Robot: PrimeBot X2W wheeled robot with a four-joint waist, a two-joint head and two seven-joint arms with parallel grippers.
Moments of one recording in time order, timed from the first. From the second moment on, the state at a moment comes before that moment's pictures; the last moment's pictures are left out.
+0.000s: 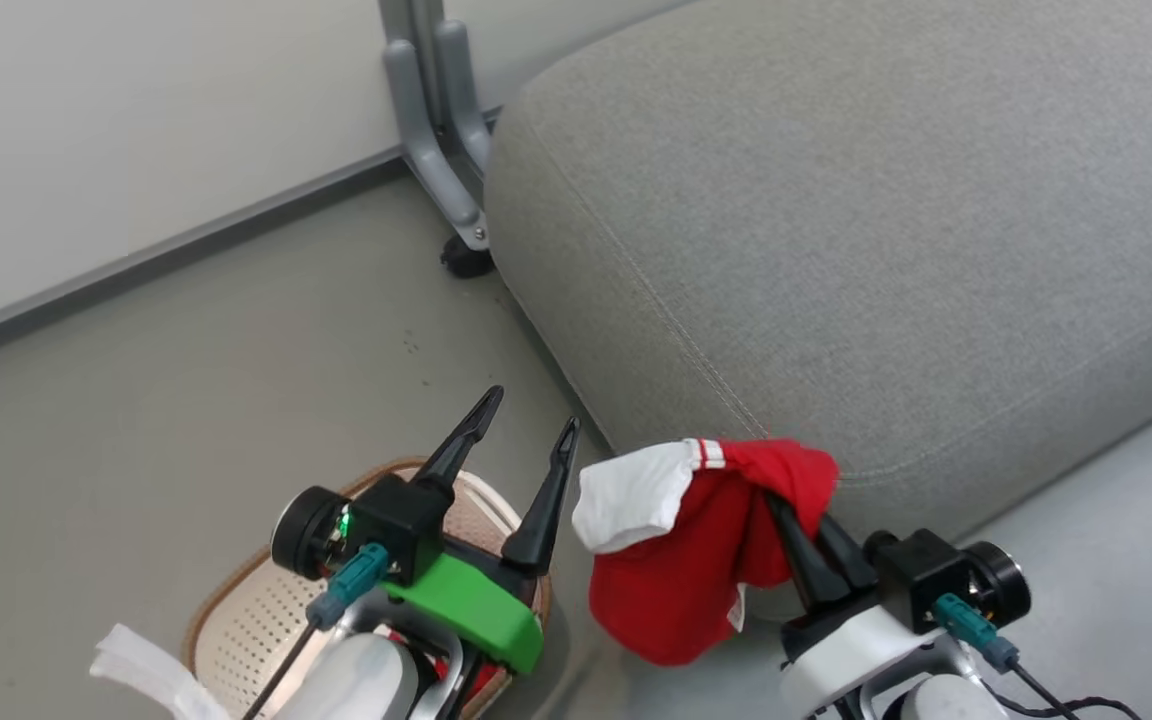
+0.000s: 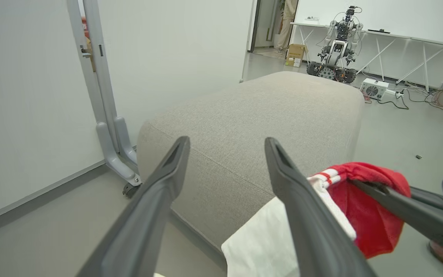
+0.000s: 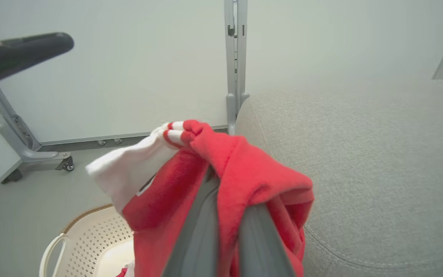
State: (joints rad) left arm -0.25 0.20 -0.63 0.09 -0.42 0.04 -0.16; right arm -0.07 -0.06 0.30 0.21 0.09 0.13 -0.26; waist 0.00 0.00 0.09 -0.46
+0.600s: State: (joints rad) left arm -0.36 0.30 -0.62 0.09 -0.37 0.02 -0.11; right arm -0.17 -0.05 0.06 0.02 0.20 0.13 -0.26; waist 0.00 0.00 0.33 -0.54
